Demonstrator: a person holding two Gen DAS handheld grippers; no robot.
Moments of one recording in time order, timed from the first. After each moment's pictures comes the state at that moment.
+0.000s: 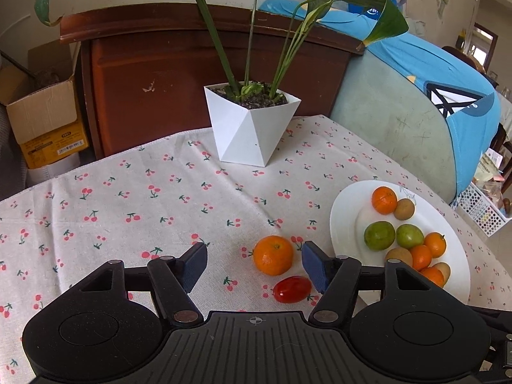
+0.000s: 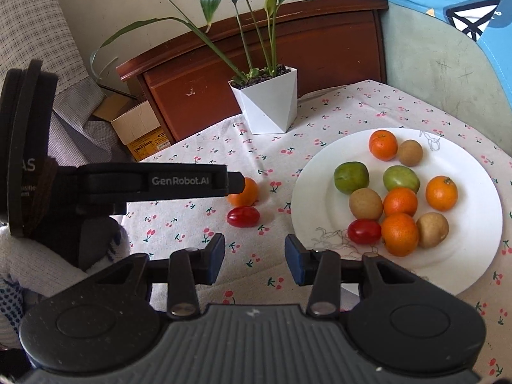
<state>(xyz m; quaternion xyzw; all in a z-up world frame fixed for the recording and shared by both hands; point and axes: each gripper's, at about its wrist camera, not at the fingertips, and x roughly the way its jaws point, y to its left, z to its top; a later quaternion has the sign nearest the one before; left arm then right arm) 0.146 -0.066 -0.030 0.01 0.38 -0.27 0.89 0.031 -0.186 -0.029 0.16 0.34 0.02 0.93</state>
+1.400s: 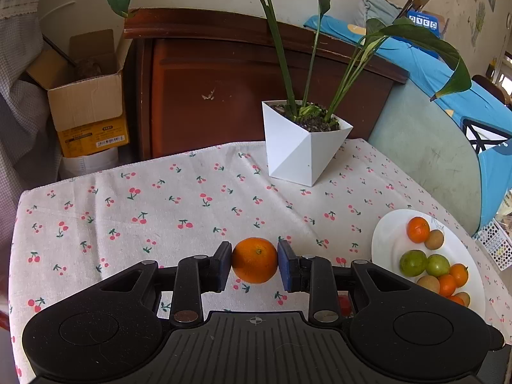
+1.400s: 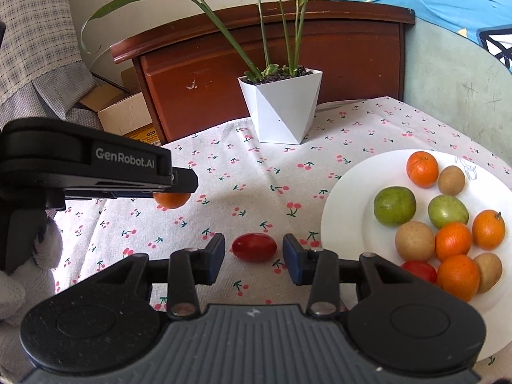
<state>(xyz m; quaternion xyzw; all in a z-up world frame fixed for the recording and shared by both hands) 0.163 -0.032 -0.023 -0.03 0.37 -0.21 0.90 0.076 -0.160 -0.051 0.10 0.32 -0.01 0.94</state>
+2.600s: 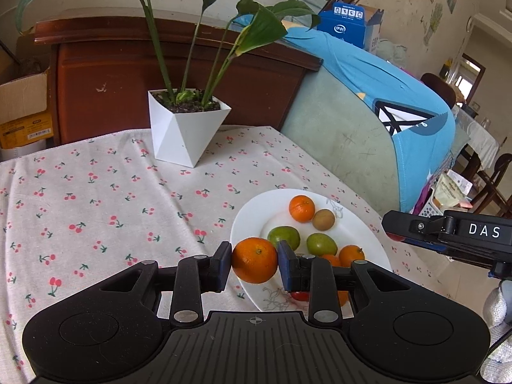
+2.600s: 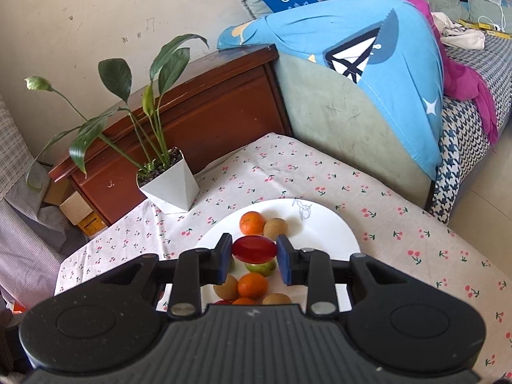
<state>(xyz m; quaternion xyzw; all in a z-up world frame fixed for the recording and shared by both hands) 0.096 -0.110 -0.008 -0.05 0.37 -0.30 0.88 0.008 -0.320 0.020 0.23 0.30 -0.09 0.92</state>
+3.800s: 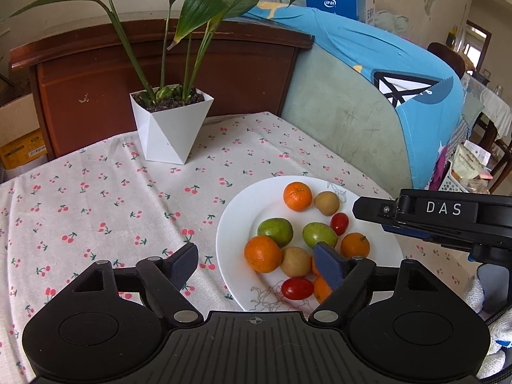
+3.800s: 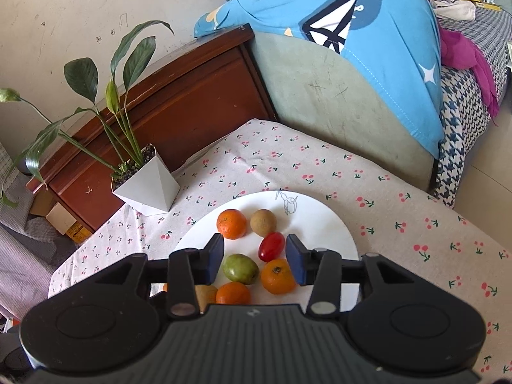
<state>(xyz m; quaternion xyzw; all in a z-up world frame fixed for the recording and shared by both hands) 0.089 -0.145 -0.008 0.01 0.38 -0.27 0.88 0.030 -0.331 -0.004 0.24 0.32 -0.11 0.91</state>
